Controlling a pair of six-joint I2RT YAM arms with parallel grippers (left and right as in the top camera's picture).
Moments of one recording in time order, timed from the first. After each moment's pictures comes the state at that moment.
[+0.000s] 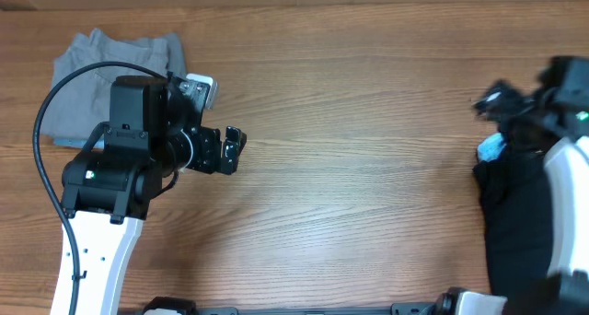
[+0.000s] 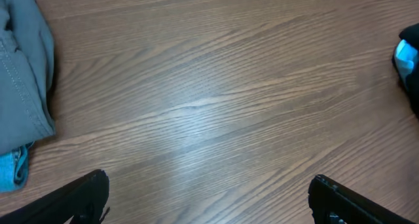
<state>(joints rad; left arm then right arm) -0.15 1.20 1.33 -1.03 0.27 0.00 -0.34 1.50 1.31 -0.85 -0.09 0.49</state>
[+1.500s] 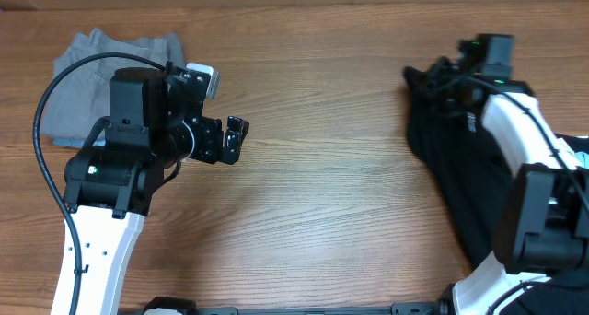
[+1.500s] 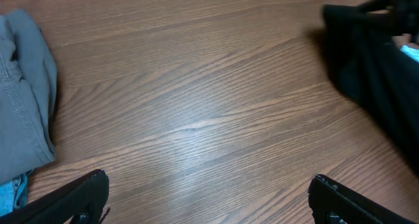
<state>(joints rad) -0.15 1.21 1.34 -0.95 0.28 0.00 -0.05 1.87 1.32 -0.36 -0.47 0.59</state>
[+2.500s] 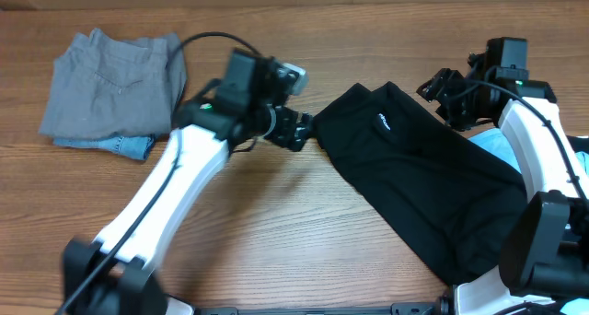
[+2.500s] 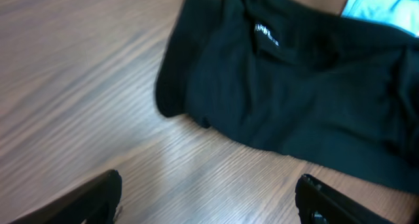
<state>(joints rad) -0.41 1.63 1.35 -0.68 0.35 -0.01 -0.14 1.75 1.33 -0.71 -0.41 0.55</state>
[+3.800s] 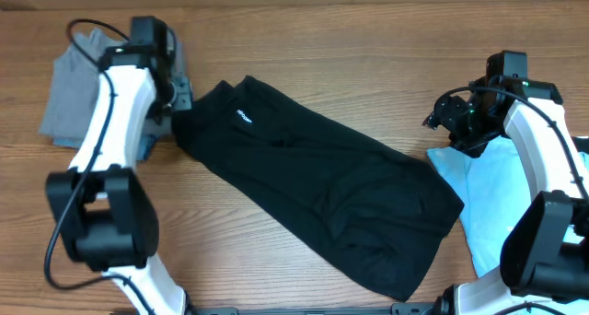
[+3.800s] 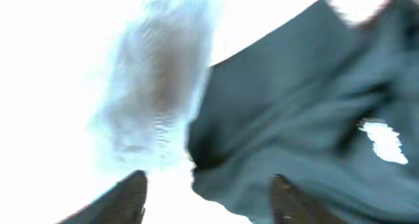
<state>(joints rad) 0.04 1.93 1.65 -1.02 -0.04 -0.10 -0.16 1.75 1.33 -0.97 -0.29 0.41</state>
